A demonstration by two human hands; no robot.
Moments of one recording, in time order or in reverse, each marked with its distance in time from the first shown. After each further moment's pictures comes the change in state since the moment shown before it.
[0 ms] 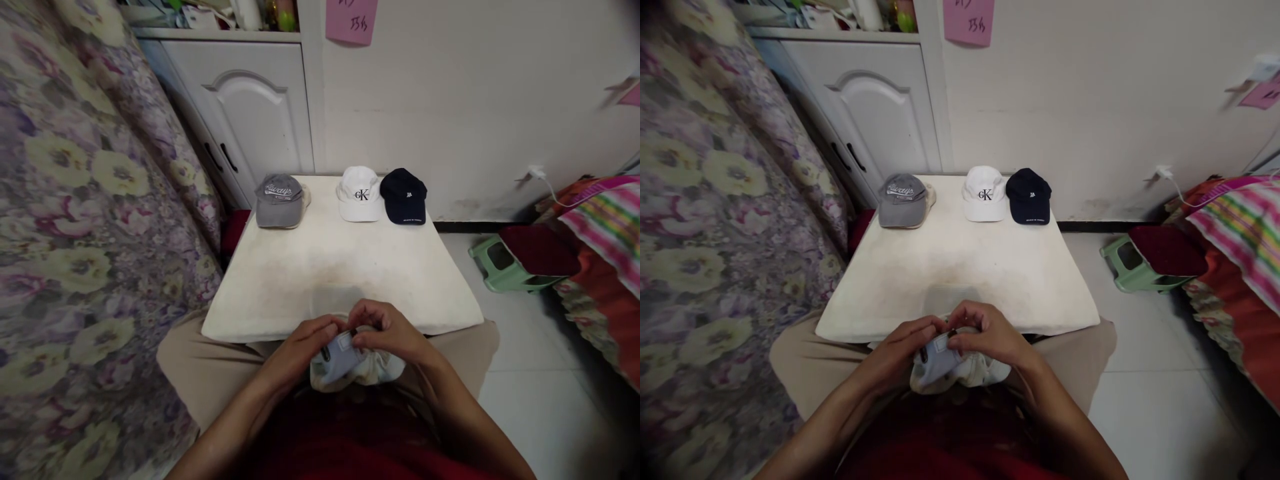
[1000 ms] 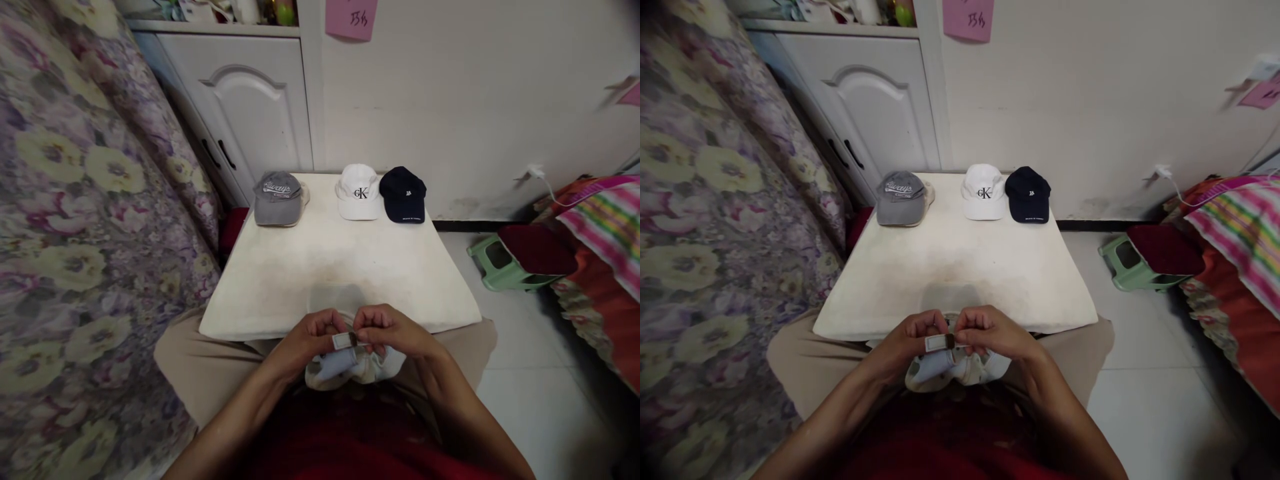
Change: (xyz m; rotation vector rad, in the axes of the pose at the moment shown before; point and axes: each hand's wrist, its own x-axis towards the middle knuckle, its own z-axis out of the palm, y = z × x) left_hand 0.016 -0.011 -0.001 -0.096 -0.054 -0.092; right_hand -0.005 0.003 -0.020 -0.041 -0.104 0.167
